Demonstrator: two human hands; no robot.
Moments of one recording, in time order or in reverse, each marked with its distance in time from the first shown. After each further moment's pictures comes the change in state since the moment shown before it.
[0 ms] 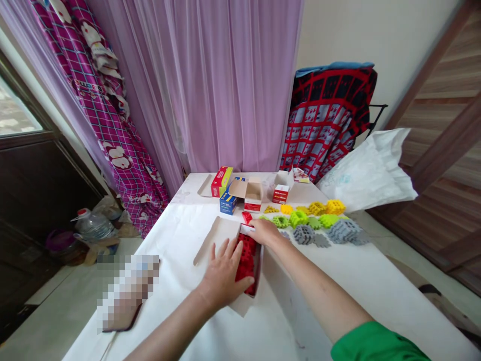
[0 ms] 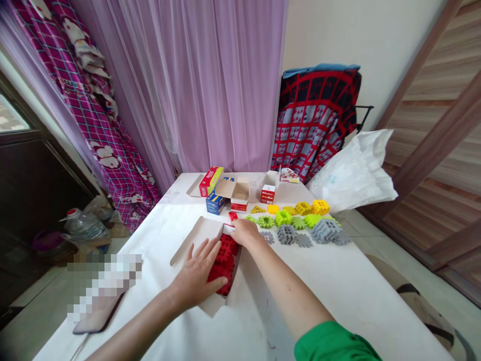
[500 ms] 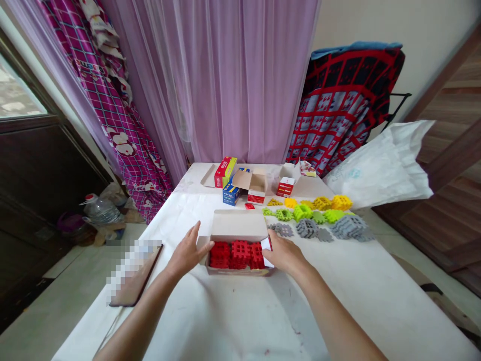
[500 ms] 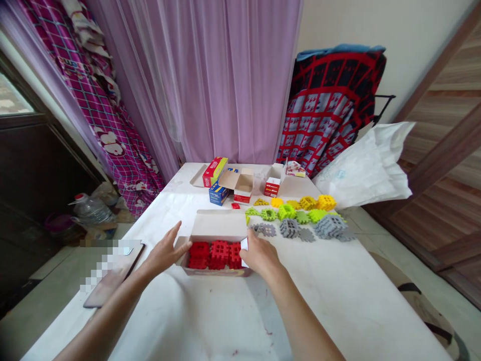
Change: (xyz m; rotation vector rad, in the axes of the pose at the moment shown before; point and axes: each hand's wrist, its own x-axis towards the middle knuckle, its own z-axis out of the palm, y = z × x) left_hand -0.014 -0.098 0.009 -0.708 0.324 -0.458; right_hand -0.087 0.007 0.002 -0.004 -0.142 0.199
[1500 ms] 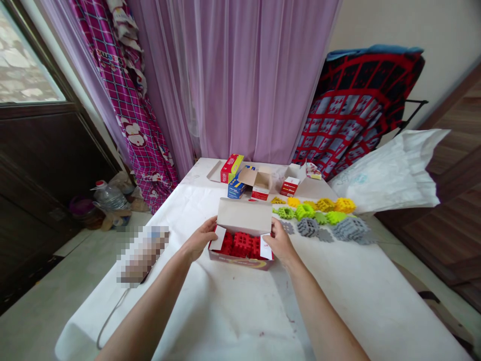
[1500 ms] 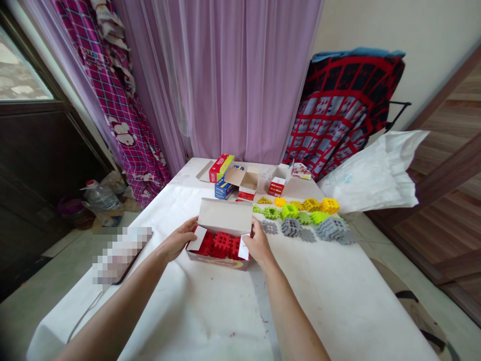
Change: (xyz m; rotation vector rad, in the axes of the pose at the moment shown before) left_hand -0.002 0.010 0.029 -0.827 -0.322 -0.085; right_hand 0.025 0.005 0.042 1.164 0.205 -0.173
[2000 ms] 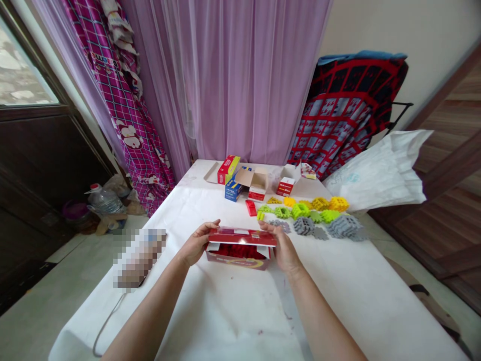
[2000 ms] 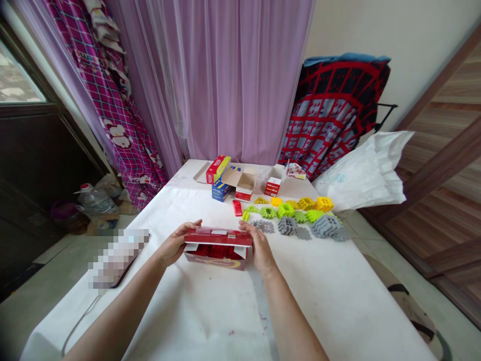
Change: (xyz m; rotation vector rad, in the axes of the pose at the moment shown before) left_hand -0.006 -0.009 -0.007 -0.088 0.033 0.046; right_hand -0.021 -0.004 -0.008 0.212 -0.054 -0.058
